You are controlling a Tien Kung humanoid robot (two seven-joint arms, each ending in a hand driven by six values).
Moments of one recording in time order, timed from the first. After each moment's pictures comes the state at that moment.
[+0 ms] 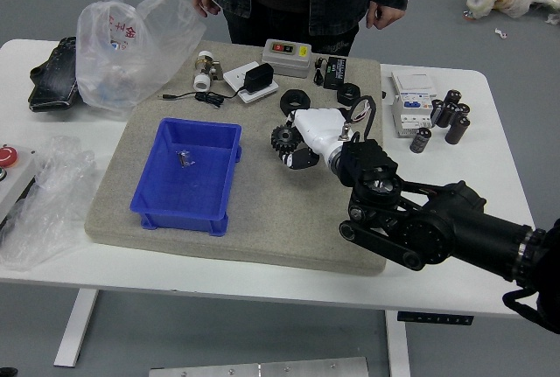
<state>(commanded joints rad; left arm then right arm) -0.17 0.15 -1.09 -0.34 1.18 0.04 0.43 0.88 -0.11 0.27 0.98 -1.77 -0.24 -0.50</state>
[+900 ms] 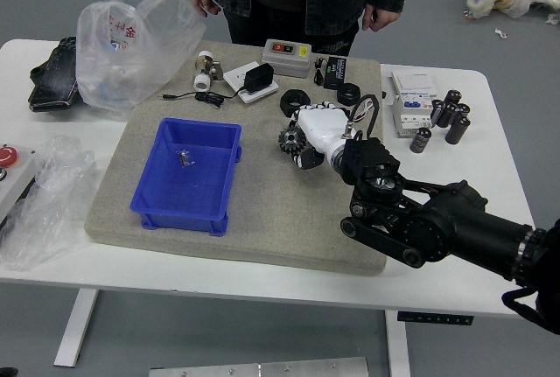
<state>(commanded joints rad) -0.17 0.15 -1.10 -0.35 1.18 0.04 0.43 0.88 -0.11 0.29 0.99 -1.75 -0.24 -0.48</state>
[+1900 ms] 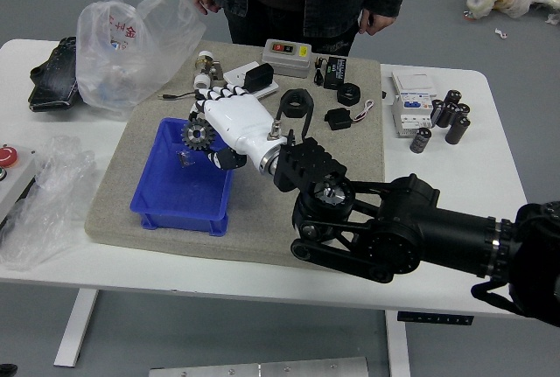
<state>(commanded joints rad) -0.17 0.15 -1.14 -0.36 1.22 0.04 0.46 0.96 0.00 0.22 1.17 -1.82 -0.32 -0.45</state>
